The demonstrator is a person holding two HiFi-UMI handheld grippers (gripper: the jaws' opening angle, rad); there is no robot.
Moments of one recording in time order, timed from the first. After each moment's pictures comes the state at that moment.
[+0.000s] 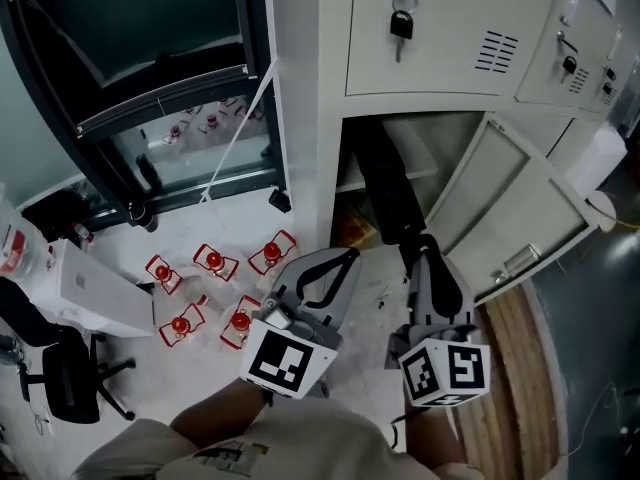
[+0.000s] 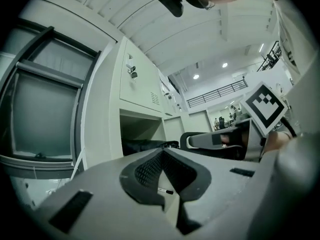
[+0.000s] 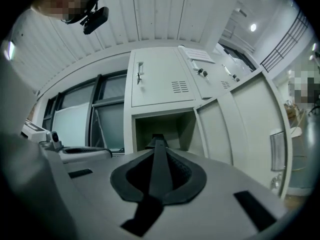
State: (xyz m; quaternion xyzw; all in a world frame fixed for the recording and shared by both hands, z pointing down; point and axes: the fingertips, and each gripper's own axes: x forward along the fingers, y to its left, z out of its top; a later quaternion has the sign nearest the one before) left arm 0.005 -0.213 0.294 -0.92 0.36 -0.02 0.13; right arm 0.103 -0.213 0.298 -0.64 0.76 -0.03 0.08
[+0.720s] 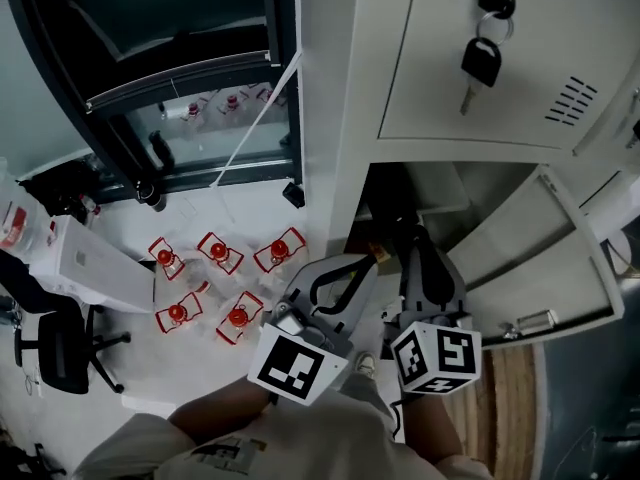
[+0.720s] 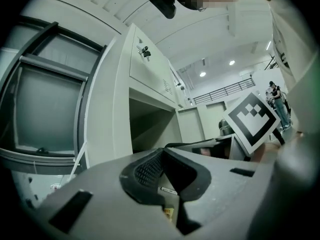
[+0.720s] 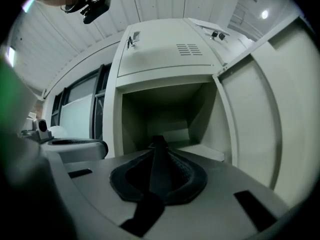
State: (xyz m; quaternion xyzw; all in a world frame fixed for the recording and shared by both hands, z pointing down) left arm 0.018 -0.295 0.309 -0.91 0.39 -0.03 0.11; right arm 0.088 -0.334 0.328 -0.61 0.79 -0.06 0.03
